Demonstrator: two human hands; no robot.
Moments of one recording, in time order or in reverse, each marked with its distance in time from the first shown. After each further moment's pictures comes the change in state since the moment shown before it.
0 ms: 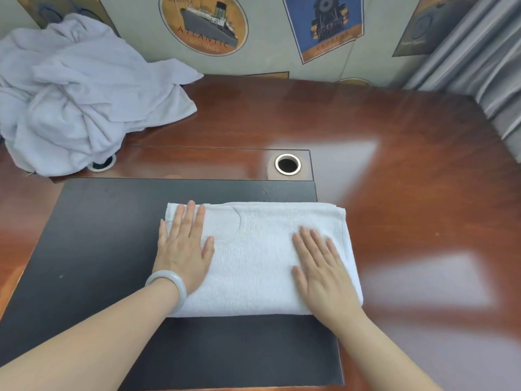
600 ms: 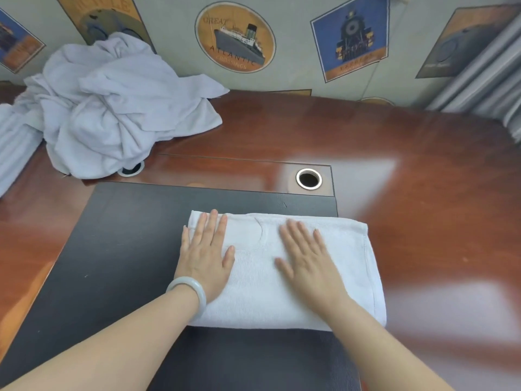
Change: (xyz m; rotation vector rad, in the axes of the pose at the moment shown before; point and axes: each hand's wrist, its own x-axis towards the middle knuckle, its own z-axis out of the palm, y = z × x) left_hand 0.000 0.000 -0.001 -0.030 -0.004 0.002; right_hand 0.066 -0.042 -0.001 0.005 -0.038 -0.065
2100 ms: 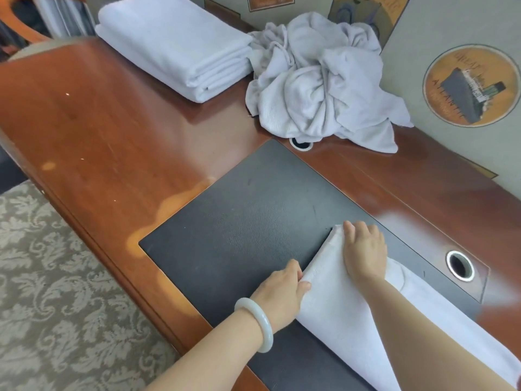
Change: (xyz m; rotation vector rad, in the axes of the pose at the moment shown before) left_hand -0.097 -0.059 -0.025 -0.988 -0.178 -0.427; right_hand 0.139 -0.146 0.033 0.145 0.004 0.087
